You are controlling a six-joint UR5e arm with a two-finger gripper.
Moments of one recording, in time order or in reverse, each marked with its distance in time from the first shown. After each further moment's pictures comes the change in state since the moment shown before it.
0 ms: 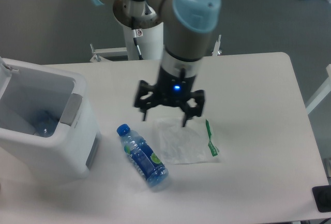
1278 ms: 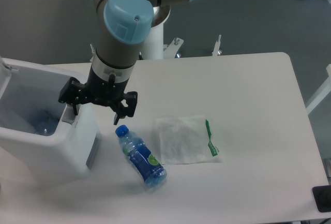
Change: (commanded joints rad) arm -0.302 0.003 0.127 -0.124 -0.184 -0.423
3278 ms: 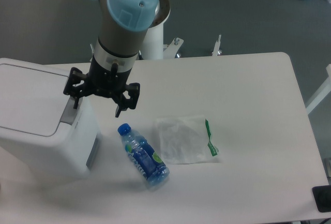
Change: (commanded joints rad) arm 0.014 0.012 0.008 -0.006 -0.006 0.003
